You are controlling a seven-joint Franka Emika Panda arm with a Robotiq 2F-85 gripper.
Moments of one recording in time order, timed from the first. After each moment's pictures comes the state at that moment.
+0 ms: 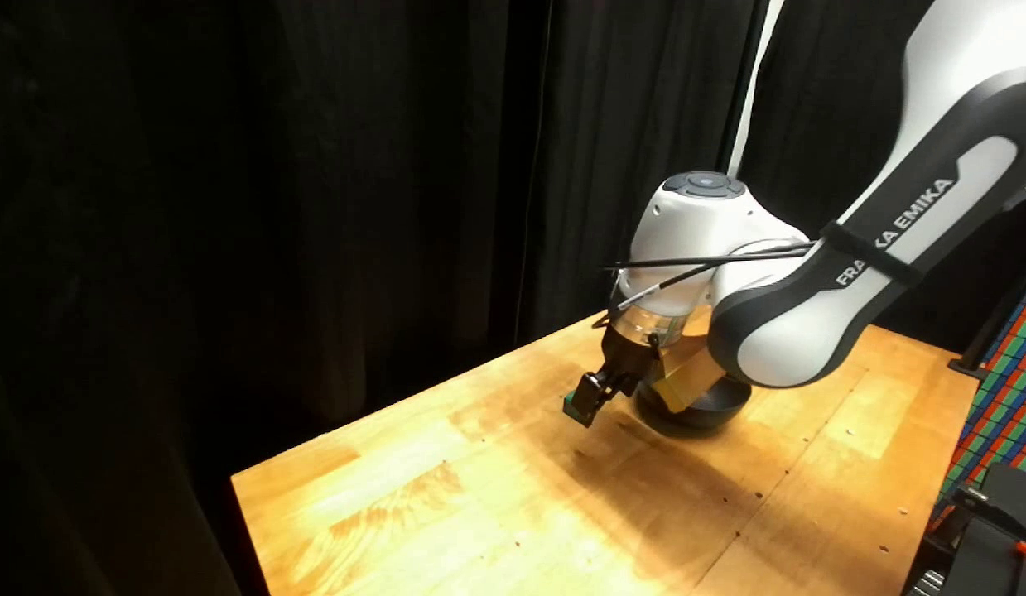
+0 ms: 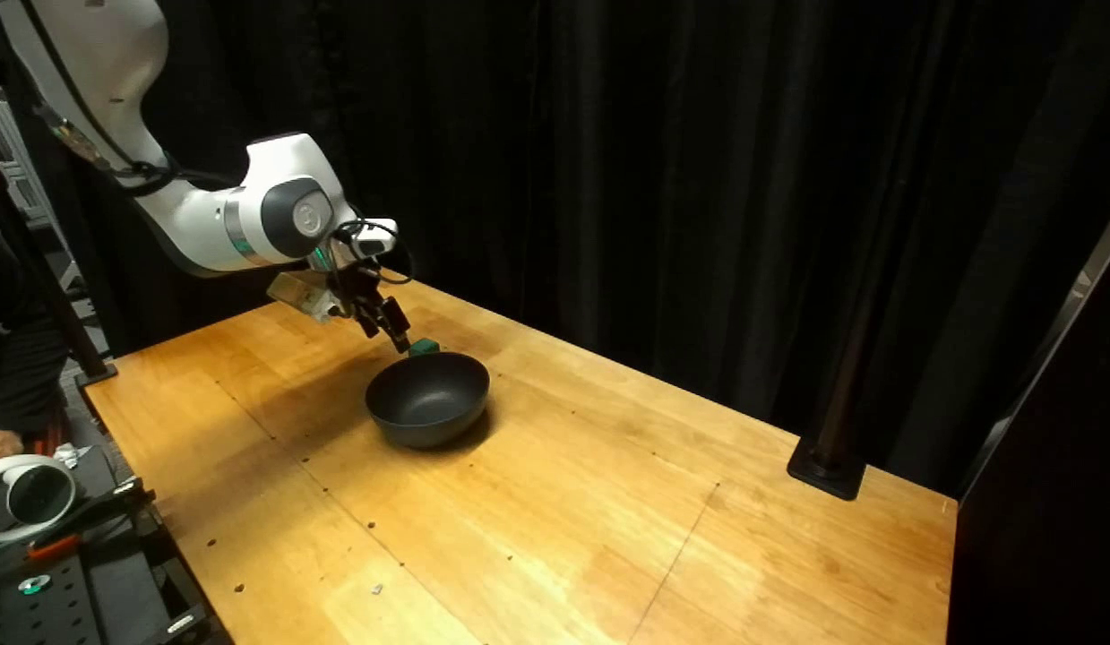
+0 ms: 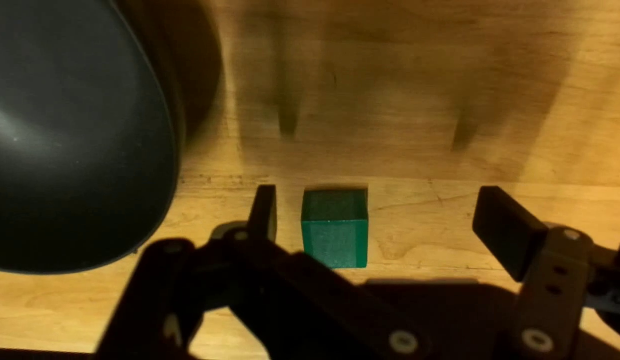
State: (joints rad) arm 0.38 0.49 -0.08 -2.20 -0.36 2.91 0.55
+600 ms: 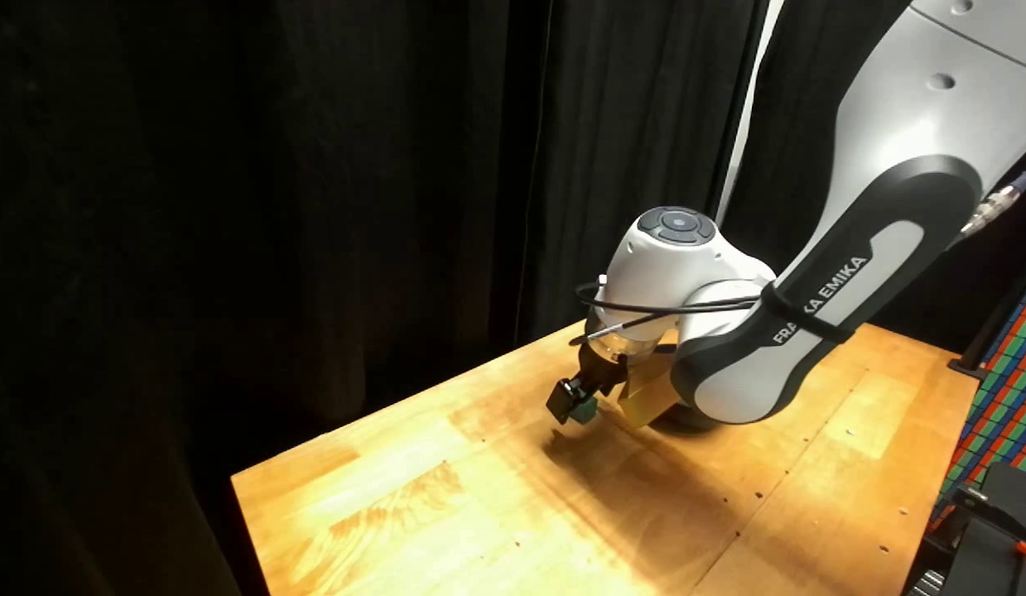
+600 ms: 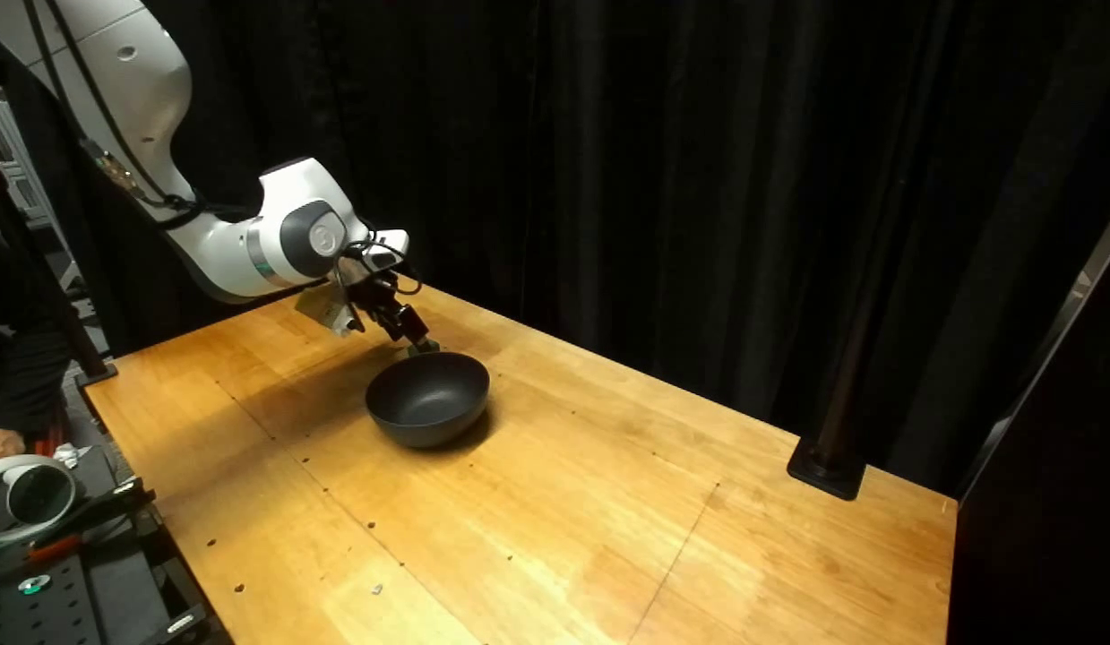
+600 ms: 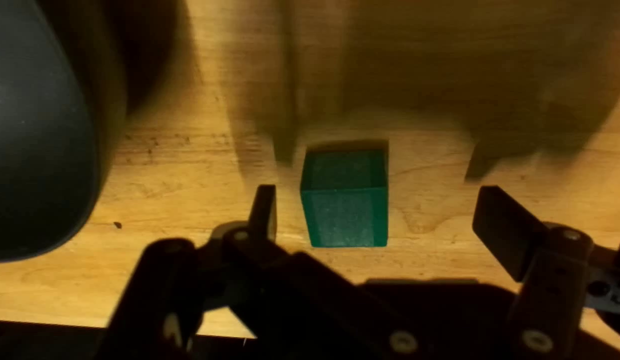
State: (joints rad) arm 0.62 0.66 -0.32 -2.10 -0.28 3.02 0.61
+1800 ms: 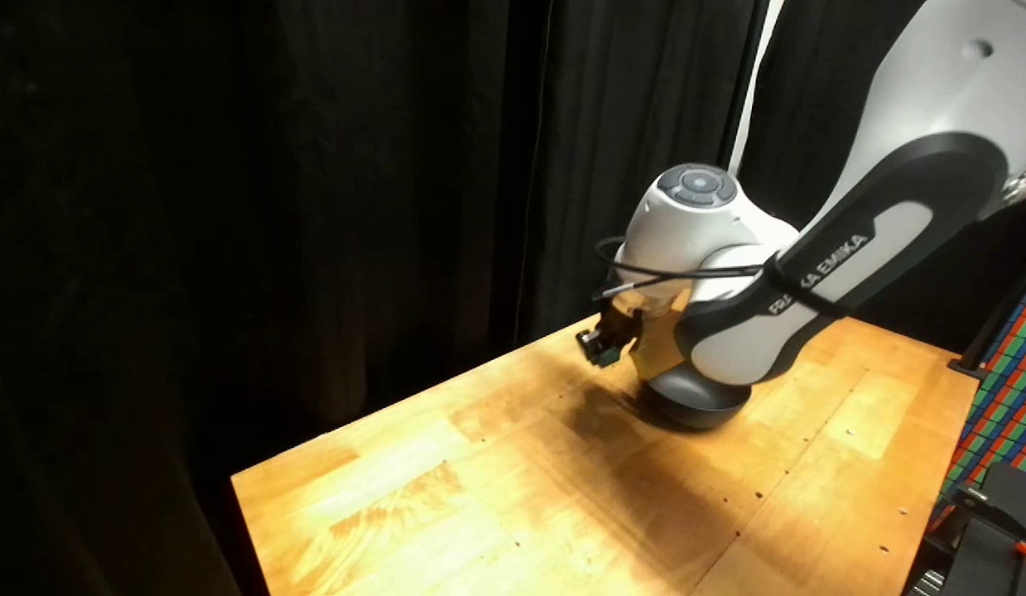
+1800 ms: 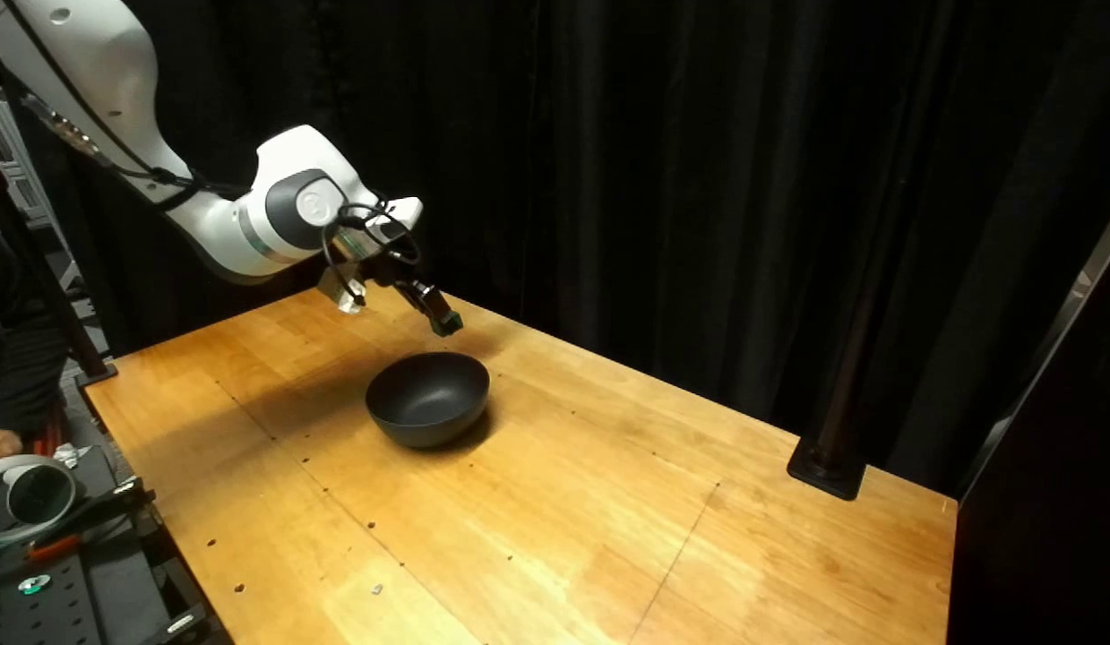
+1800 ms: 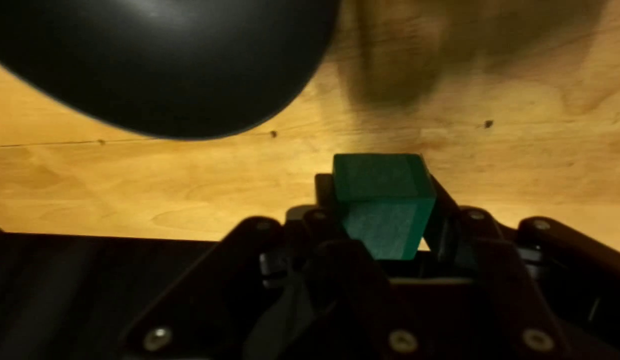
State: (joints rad) arm 0.90 0.63 -0.68 -2.16 -0.13 3.01 0.61
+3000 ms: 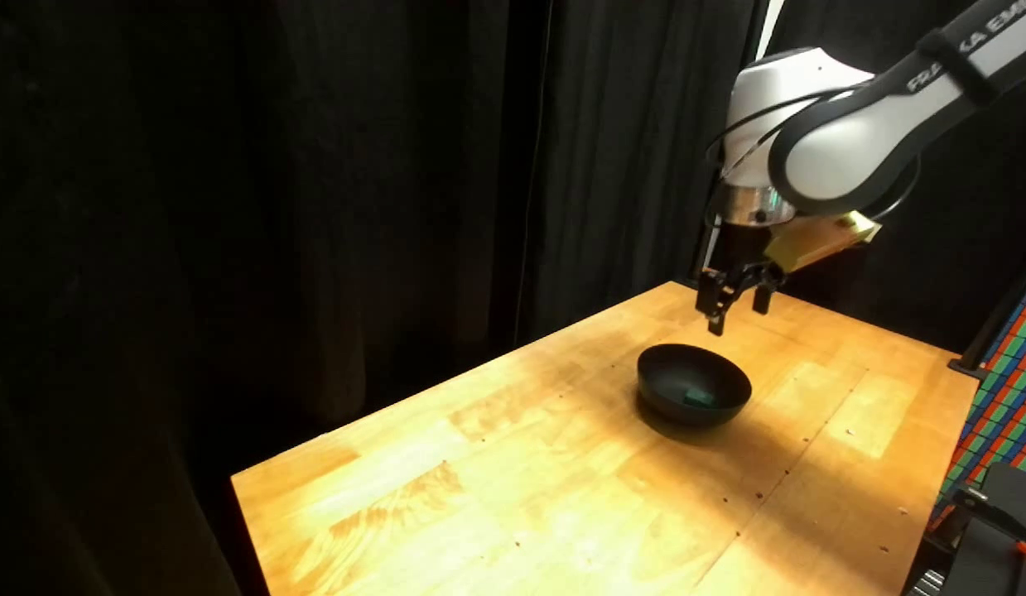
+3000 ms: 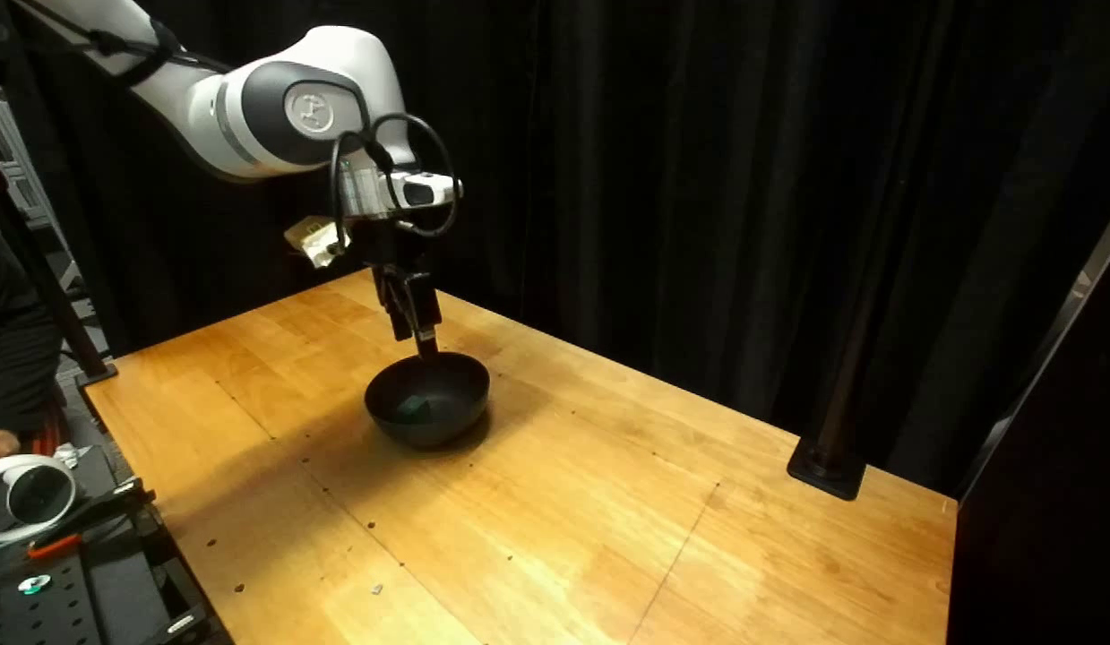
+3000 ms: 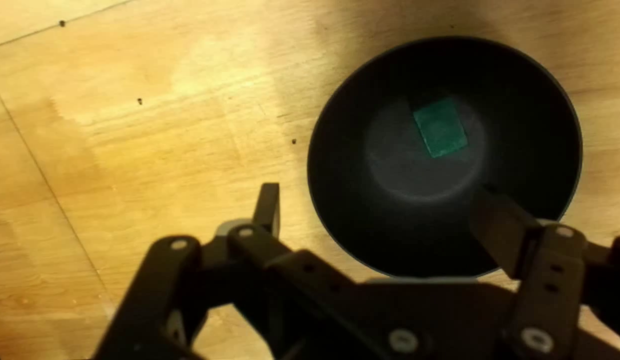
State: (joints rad) arm 0.32 0.17 -0.31 -2.27 -0.21 2.38 0.32
